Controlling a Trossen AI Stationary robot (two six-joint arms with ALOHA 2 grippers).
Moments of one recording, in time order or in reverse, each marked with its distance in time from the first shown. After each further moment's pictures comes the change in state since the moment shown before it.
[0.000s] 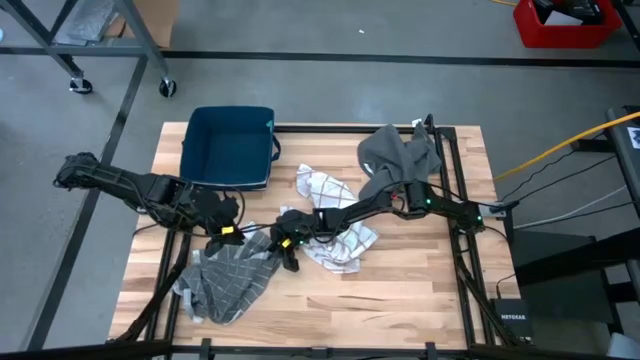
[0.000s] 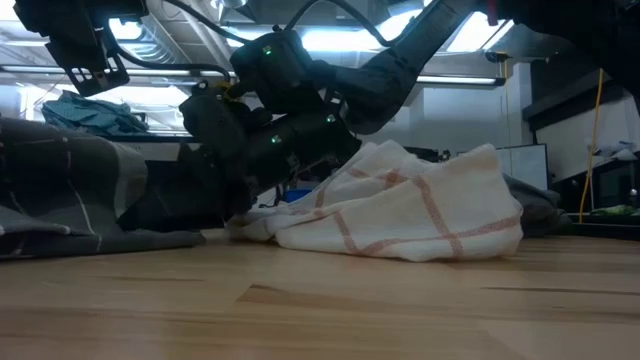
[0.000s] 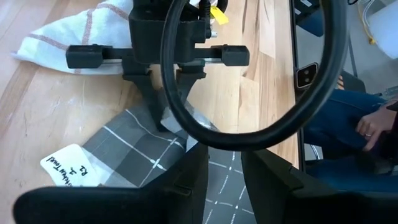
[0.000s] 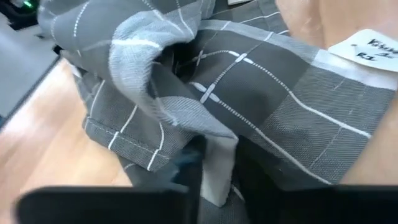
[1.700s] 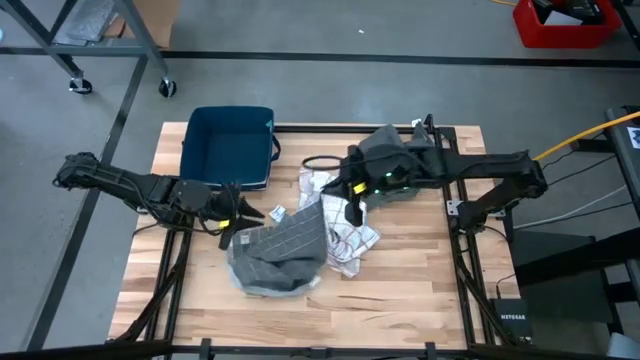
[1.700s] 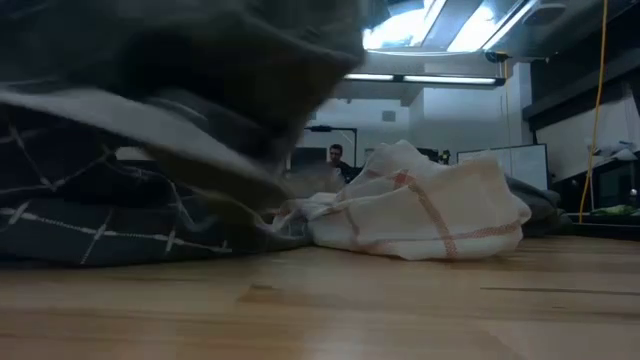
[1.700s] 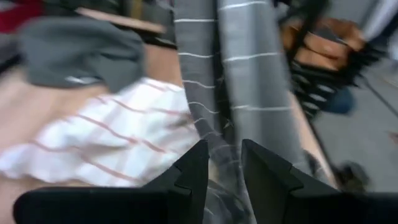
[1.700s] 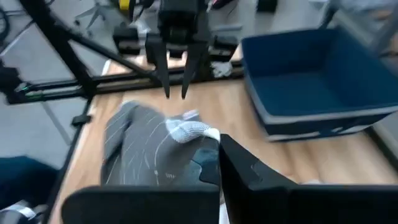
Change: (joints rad) left arm 0.000 0.014 -0.001 0.402 -0.333 0.307; right arm -0.008 -0.954 0.000 -0.903 0.444 -0.079
